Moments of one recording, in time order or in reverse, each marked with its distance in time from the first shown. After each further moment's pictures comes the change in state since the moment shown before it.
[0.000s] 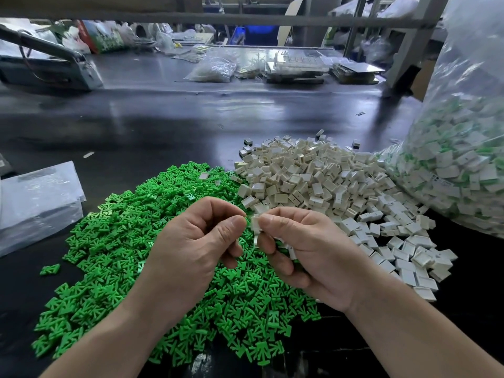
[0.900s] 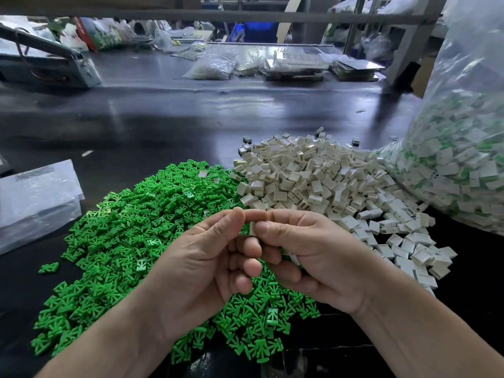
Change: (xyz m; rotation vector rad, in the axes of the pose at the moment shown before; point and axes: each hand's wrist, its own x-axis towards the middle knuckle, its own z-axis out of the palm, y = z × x) left_hand -0.003 0.010 0.011 -0.702 -0.231 -0.429; right_hand -0.005 -0.004 -0.001 0.028 -0.135 0.079
